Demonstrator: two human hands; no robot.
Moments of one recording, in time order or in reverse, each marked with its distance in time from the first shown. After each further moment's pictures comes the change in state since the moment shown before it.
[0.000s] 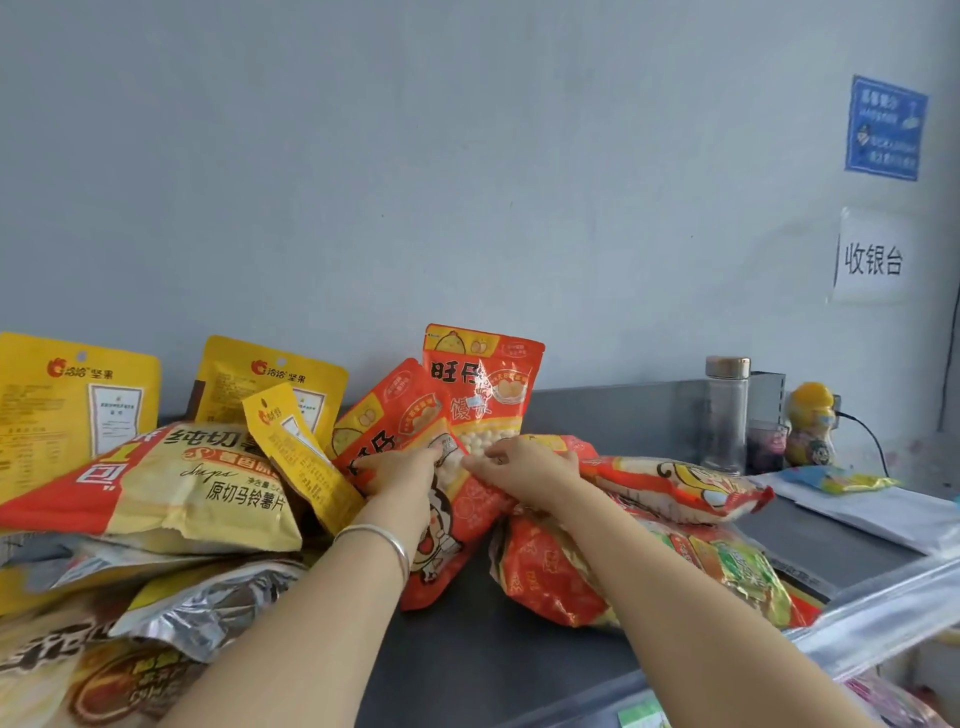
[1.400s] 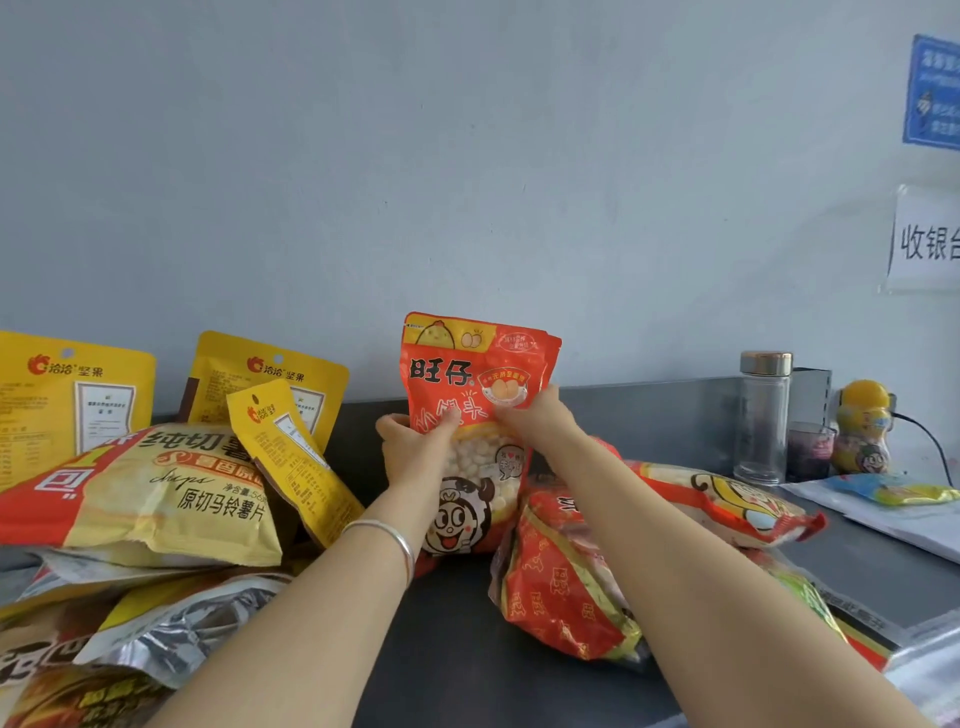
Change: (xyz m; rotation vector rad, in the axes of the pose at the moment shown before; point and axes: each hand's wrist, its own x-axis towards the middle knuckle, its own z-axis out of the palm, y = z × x) left_hand 0.015 -0.001 0.013 -0.036 -0.011 0.300; right_hand 0.079 0.005 -0.006 0.708 0.157 0.234
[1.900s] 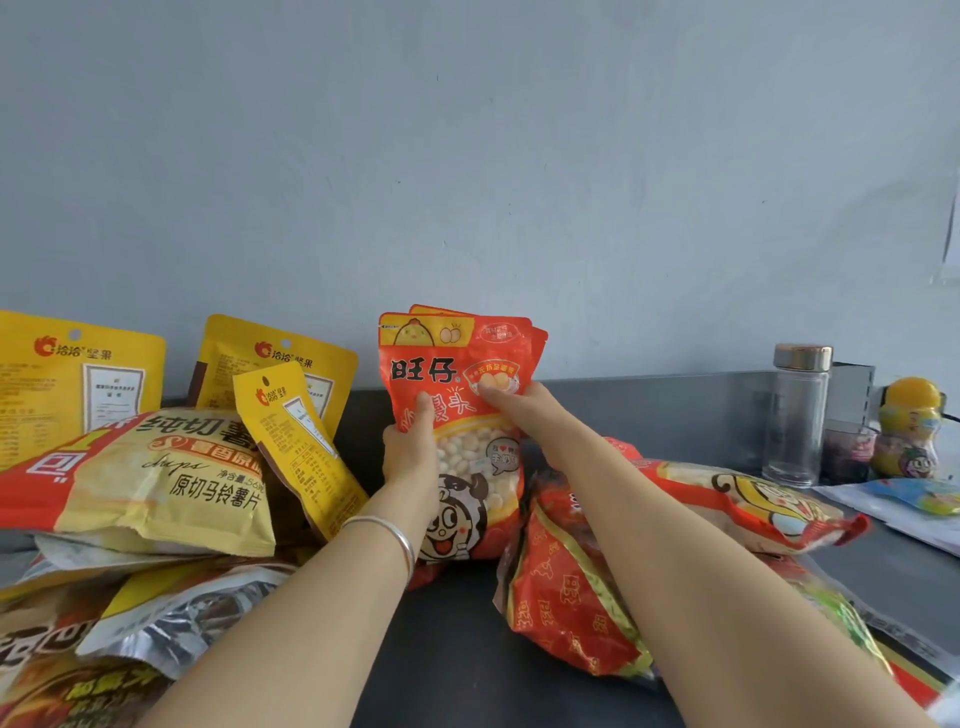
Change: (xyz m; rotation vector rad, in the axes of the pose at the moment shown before) left_hand 0.010 -0.009 -0.005 -0.114 0.085 -0.148; right_hand 0.003 -0.002 0.010 0.296 -0.279 -0.151
